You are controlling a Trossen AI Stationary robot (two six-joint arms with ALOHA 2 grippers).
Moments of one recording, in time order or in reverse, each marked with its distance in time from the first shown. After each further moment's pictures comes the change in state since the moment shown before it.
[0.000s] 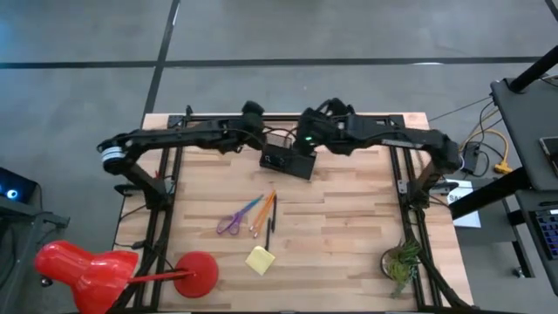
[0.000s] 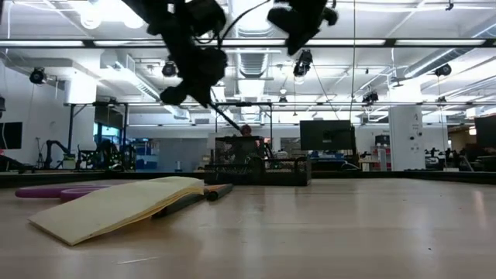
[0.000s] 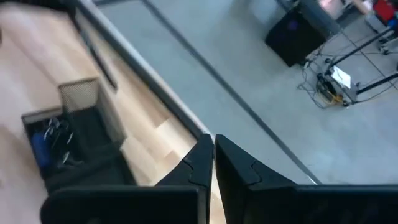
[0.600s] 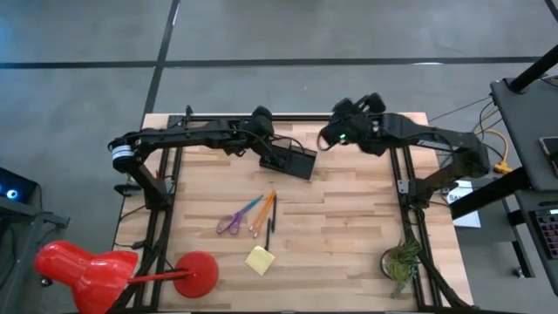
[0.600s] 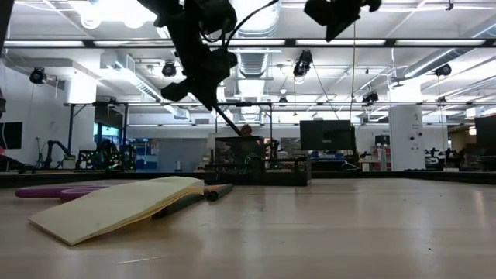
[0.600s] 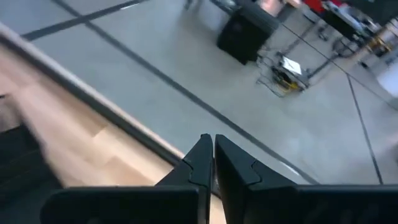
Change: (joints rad) left arm -0.040 0.076 0.122 -0.164 0.055 0.023; right arm -0.028 -0.259 -0.194 -0.043 0.181 0.110
